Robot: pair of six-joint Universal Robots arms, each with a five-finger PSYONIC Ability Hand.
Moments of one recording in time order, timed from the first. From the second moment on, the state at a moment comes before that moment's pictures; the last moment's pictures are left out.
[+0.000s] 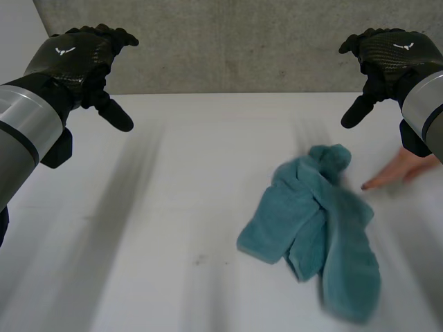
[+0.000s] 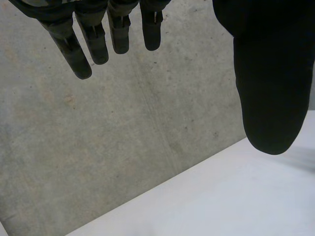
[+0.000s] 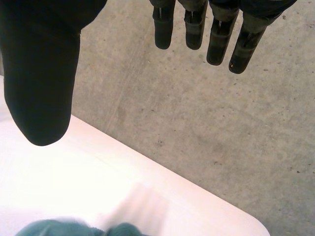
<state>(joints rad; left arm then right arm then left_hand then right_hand) 4.33 -1.61 -1.40 3.05 -1.52 3.22 1.93 -1.39 1.22 0.22 1.59 2.99 0.23 0.22 0.22 0.22 0.05 0.20 0.22 0.21 0.23 0.06</state>
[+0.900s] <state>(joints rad) 4.32 -1.70 -1.43 3.12 -1.52 3.22 1.93 -1.21 1.59 0.04 1.57 3.30 0.23 0.22 0.22 0.22 0.05 0.20 0.22 0.21 0.23 0.06</state>
